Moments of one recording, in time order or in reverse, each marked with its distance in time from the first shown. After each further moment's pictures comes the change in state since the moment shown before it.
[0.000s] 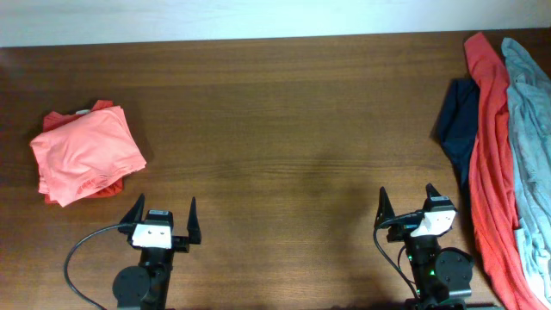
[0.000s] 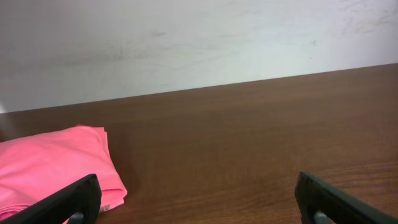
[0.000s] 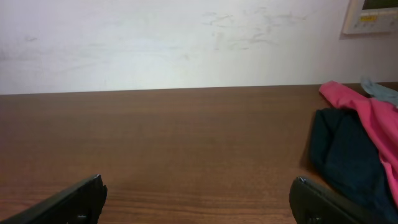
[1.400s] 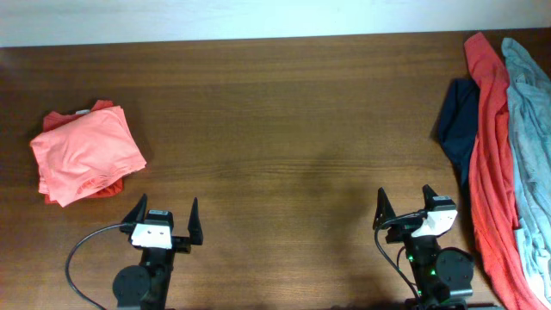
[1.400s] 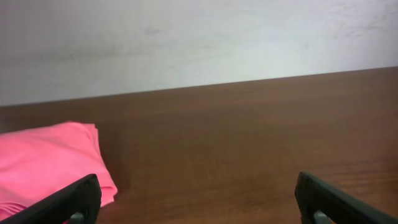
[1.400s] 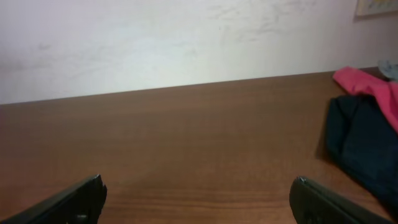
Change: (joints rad) left arm 0.000 0.000 0.008 -0.023 0.025 -0.037; right arm 0.000 0.000 0.026 -0.046 -0.031 0.079
